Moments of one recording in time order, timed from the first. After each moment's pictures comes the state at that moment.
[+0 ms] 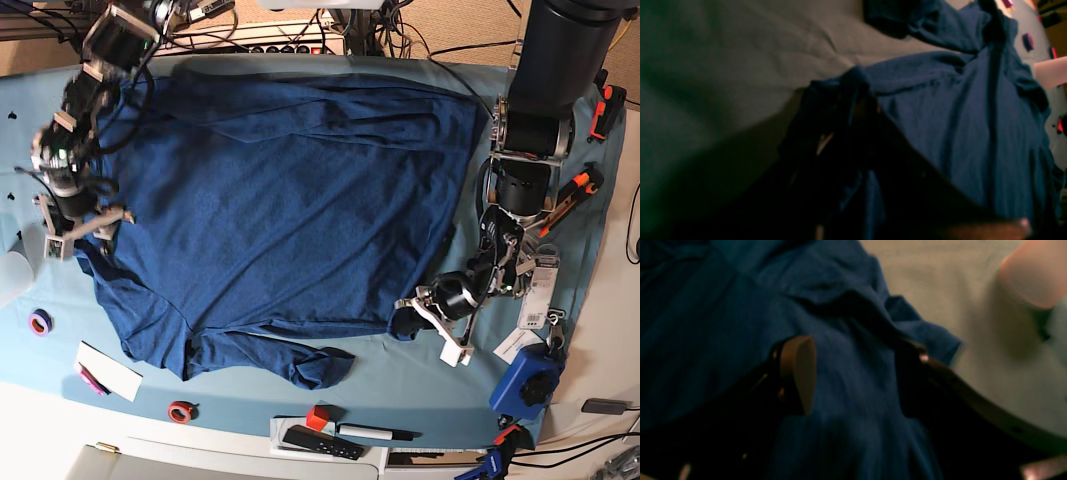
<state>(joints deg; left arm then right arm) -36.4 -8.4 8.1 32.3 -38.6 -34.0 25.1 6.2 13.2 35.8 81.8 6.7 27.2 -34.7</state>
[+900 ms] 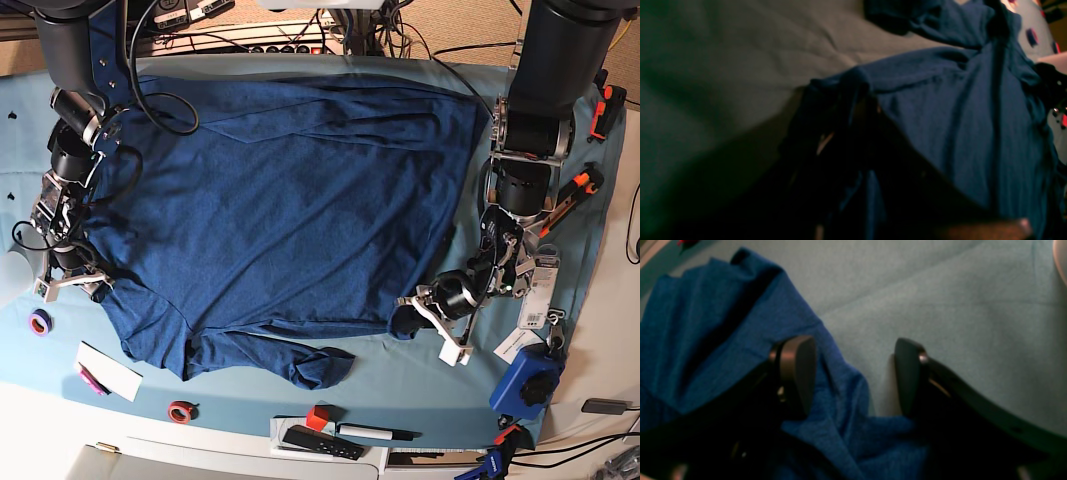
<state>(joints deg) -36.4 -8.5 8.1 32.3 -37.3 -34.1 24.9 34.7 24.9 35.8 24.9 -0.4 24.9 -10.3</state>
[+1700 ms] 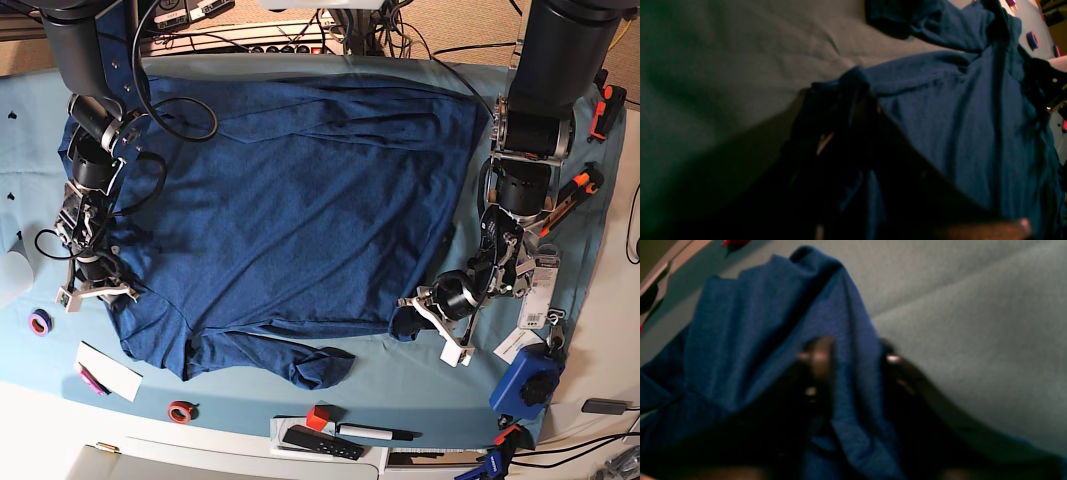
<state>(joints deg) -36.4 -8.5 8.1 32.3 -37.2 -34.0 24.0 35.7 20.1 35.8 24.8 2.2 24.8 -9.1</state>
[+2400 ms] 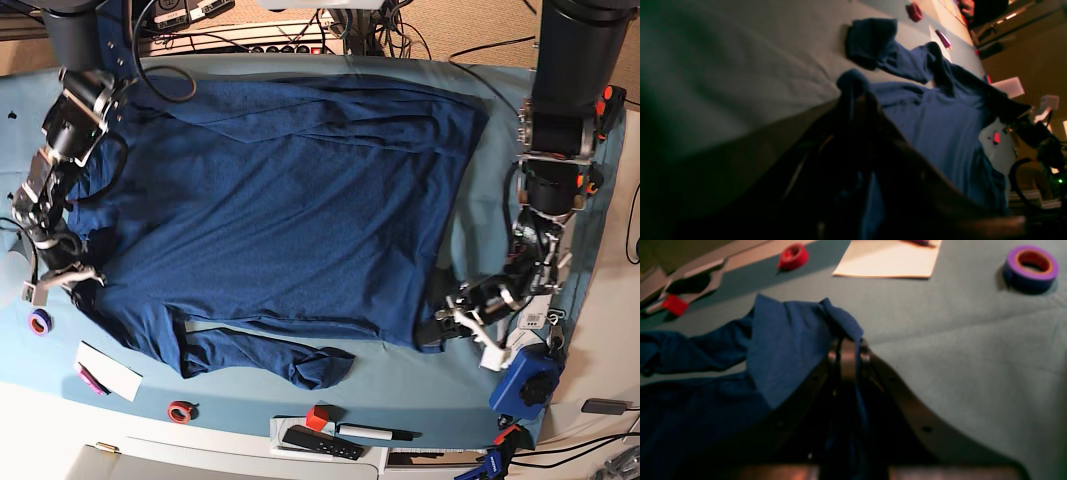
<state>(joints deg) -36.4 -15.3 7.8 32.3 -58.0 -42.8 33.0 25.0 24.4 35.7 47.2 14.3 39.8 -20.2</state>
